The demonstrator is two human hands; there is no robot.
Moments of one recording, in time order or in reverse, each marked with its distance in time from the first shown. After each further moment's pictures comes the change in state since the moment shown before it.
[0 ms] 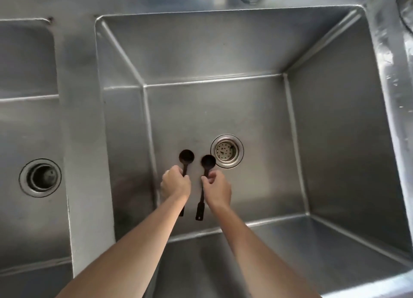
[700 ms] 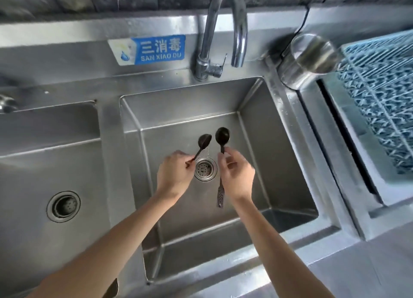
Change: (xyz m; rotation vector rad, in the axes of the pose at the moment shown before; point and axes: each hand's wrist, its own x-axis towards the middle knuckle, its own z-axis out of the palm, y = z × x) left_hand -0.122 0.074 -0.151 -0.138 0.219 0.837; right_hand -0.133 -0.093 -0.189 0.223 0.507 -0.579
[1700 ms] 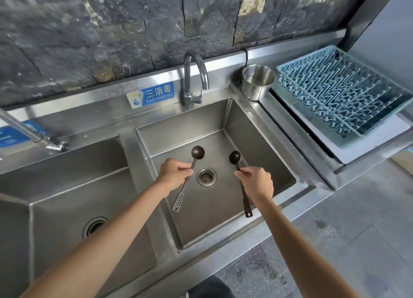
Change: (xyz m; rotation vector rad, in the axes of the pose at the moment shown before) left_hand -0.065 0.040 -0.111 -0.317 -0.391 -0.224; right_hand -0.098 -0.026 -0.117 -0.224 -0.044 0.299
